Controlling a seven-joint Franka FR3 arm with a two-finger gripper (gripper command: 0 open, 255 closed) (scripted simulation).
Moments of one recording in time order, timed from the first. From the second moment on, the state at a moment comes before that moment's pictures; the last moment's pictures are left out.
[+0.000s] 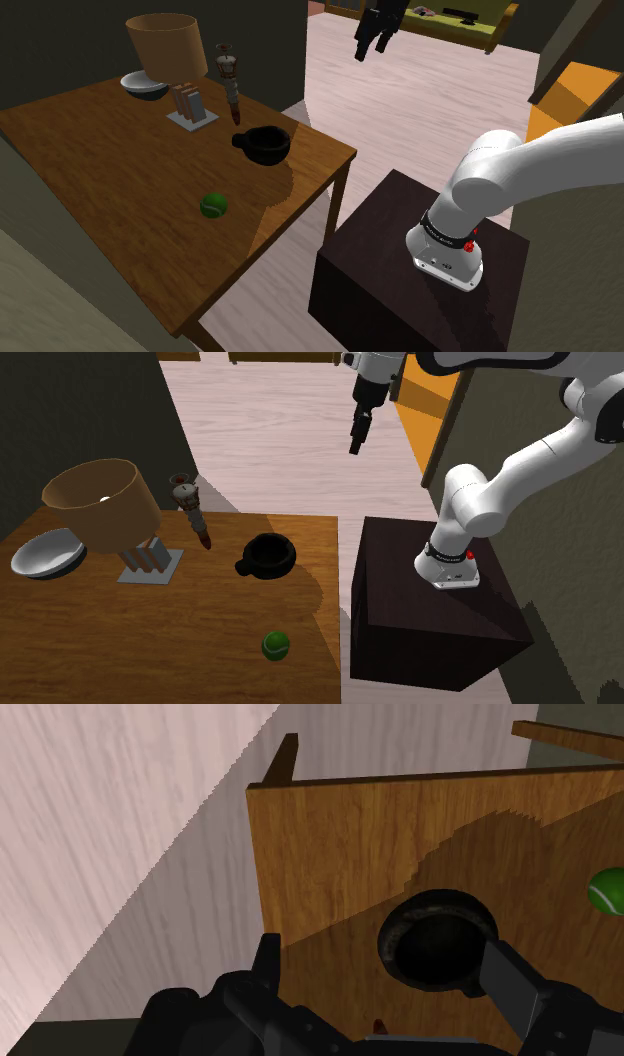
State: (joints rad) arm 0.02 -0.77 -0.05 -2.29 -0.02 1.69 0.00
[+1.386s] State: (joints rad) arm 0.11 -0.60 0.35 -2.57 0.10 2.28 0.42
